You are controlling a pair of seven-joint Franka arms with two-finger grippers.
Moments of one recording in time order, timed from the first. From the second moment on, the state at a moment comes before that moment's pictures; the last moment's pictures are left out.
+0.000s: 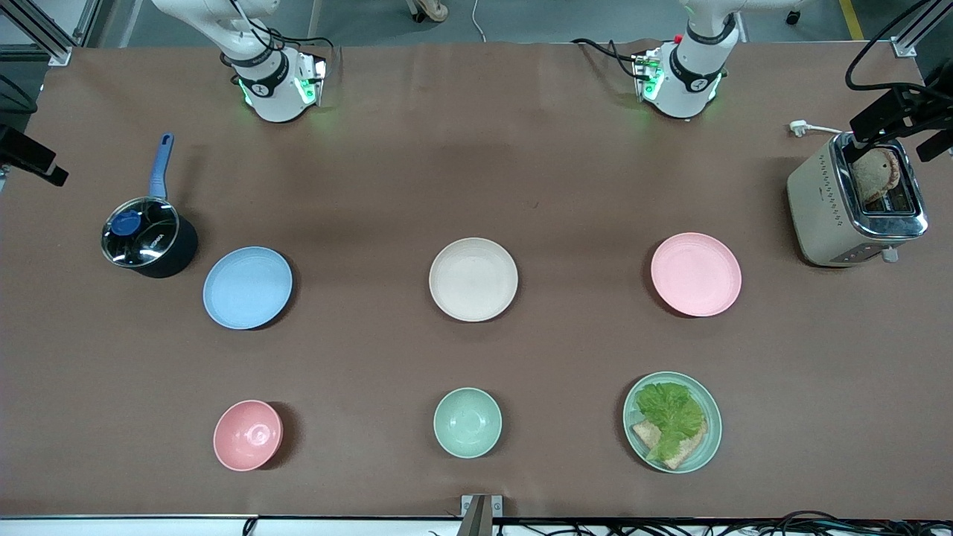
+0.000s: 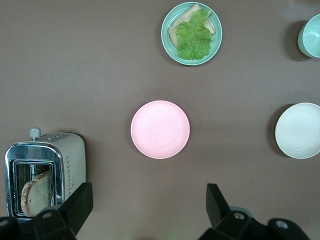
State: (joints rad) left arm -0.04 -0.04 -0.01 -1.43 -0.04 1.44 -0.07; right arm -0.02 -0.02 -0.07 -1.46 0.01 1.43 0.11
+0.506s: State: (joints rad) left arm -0.04 -0.03 0.00 -1.43 -0.04 1.44 -0.07; right arm -0.02 -0.02 -0.07 -1.46 0.01 1.43 0.11
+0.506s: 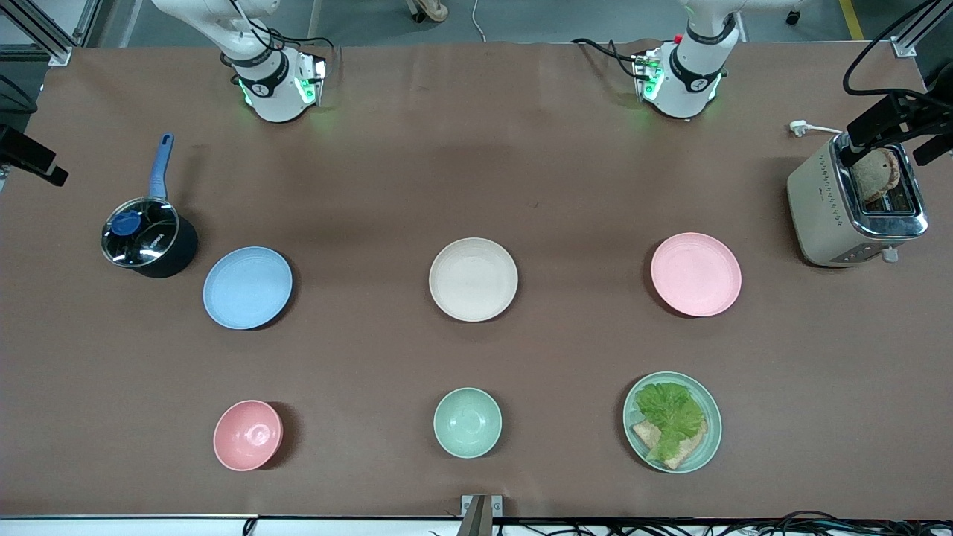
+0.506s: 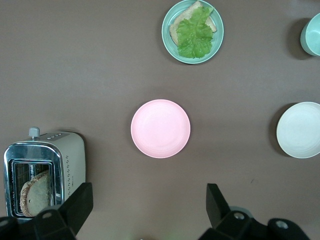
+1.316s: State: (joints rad) left arm -0.04 0.18 0.08 -1.71 -0.20 1.79 0.27; right arm -0.06 0.11 -0.07 -1.84 0.06 1.96 -0.03
